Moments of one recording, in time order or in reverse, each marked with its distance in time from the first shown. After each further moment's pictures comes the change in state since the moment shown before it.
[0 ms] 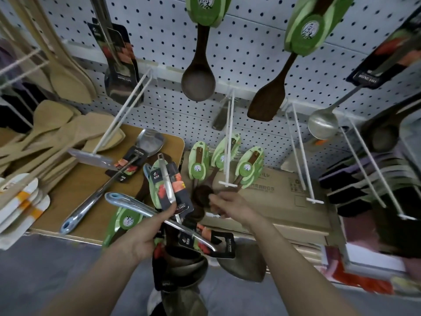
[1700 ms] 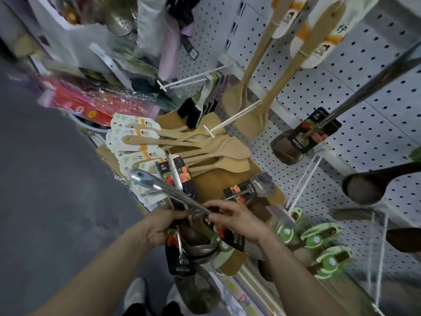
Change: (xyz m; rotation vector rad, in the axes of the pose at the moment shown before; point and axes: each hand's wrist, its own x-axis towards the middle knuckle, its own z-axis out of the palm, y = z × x) left_hand -0.064 0.038 -0.246 -0.556 0.045 0.264; right_hand 0.011 -0.205 0.236 -0.384 -0.693 -0.310
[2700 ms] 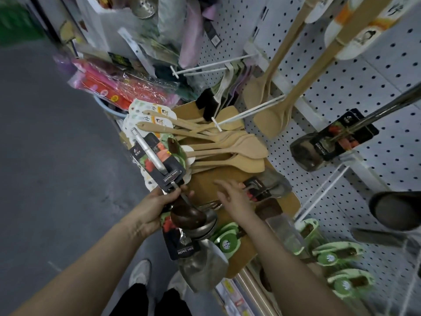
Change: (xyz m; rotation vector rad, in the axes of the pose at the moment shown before) left_hand -0.004 0.002 -0.001 -0.346 -0.030 0.249; right_hand 0.078 0.054 -0.021 -0.638 0.252 -0.136
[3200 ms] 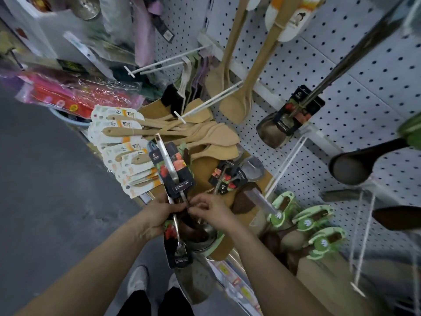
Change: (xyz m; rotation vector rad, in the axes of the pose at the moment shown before) left_hand 0.006 -0.033 0.027 0.387 0.020 -0.131; right_hand -0.061 -0.040 0.003 0.561 -0.136 0.282
